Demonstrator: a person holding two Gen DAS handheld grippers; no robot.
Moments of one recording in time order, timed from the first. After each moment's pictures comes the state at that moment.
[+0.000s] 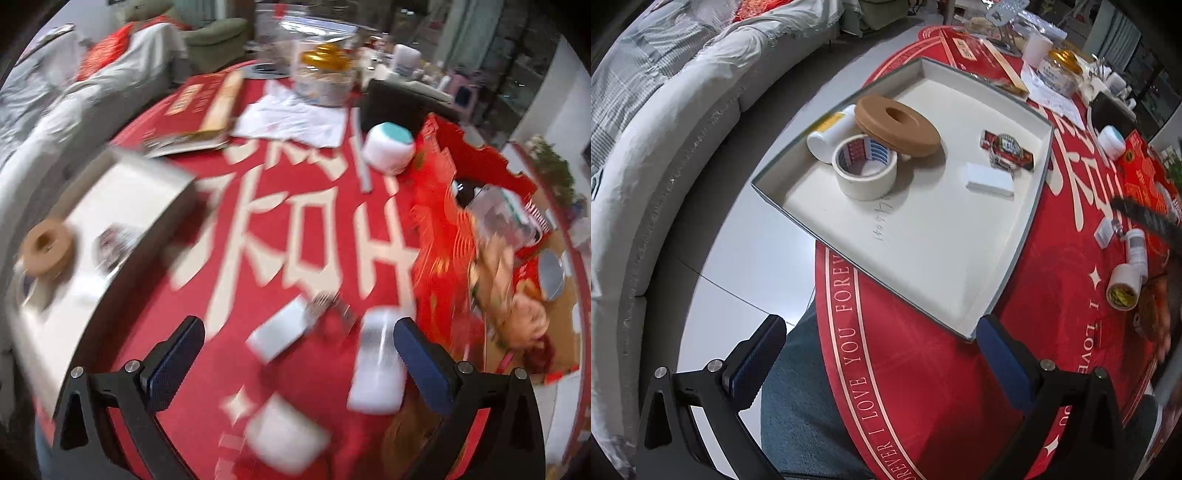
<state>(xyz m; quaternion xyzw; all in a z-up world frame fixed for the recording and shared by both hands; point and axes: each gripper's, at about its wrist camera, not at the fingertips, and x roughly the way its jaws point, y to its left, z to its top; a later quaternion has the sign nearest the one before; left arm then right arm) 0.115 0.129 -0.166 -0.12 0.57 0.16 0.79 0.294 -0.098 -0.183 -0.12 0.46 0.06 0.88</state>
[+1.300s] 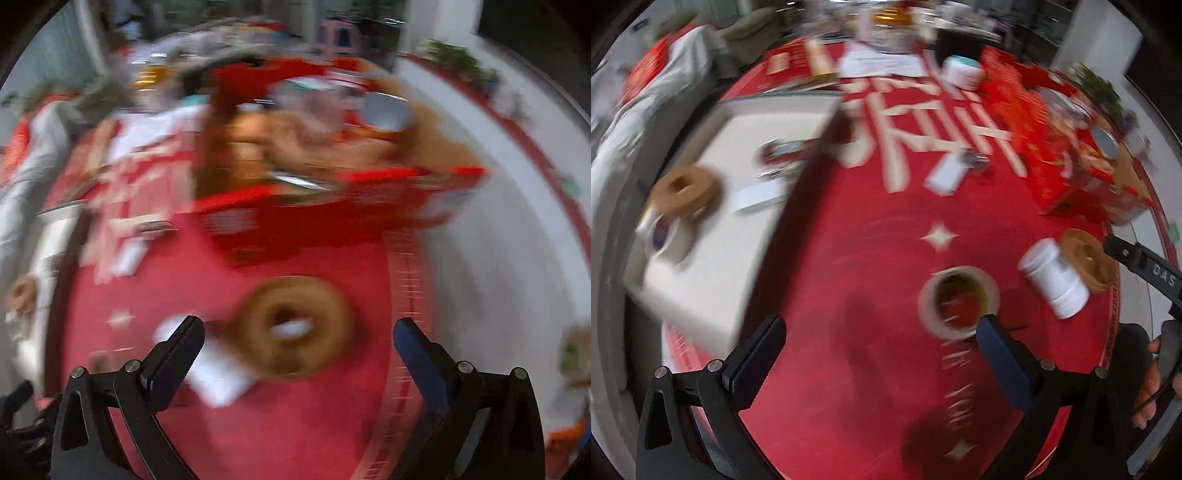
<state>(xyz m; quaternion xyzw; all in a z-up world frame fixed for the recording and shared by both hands) 0.159 -0.035 -0.163 -0.01 0.56 -0.03 0.83 0.205 -0.269 -0.178 0.05 0.49 -0.11 0.87</state>
